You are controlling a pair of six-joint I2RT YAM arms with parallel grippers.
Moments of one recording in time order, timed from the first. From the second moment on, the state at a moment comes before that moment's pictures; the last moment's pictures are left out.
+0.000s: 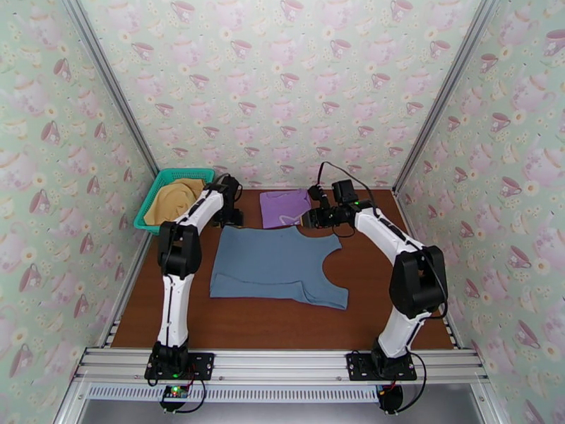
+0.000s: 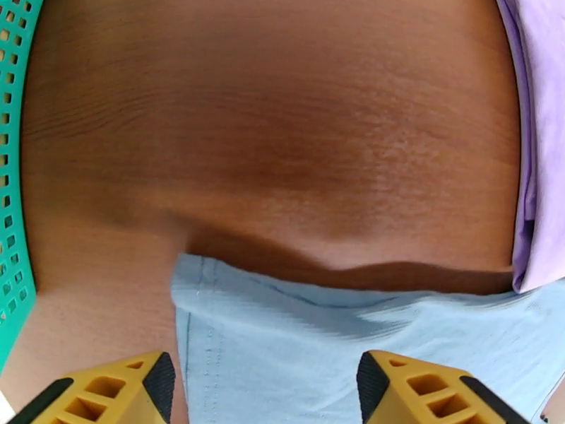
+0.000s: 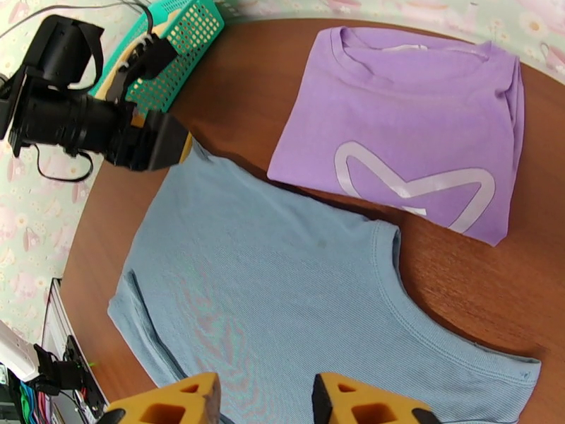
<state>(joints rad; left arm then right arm) -0.21 2.34 2.08 -1.10 -0.07 -0.28 0.28 1.81 1.48 -0.60 -0.61 0.05</state>
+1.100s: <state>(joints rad) -0.18 2.41 2.06 -0.99 -0.01 -0.29 0.33 2.32 2.09 -0.92 -0.42 -0.21</state>
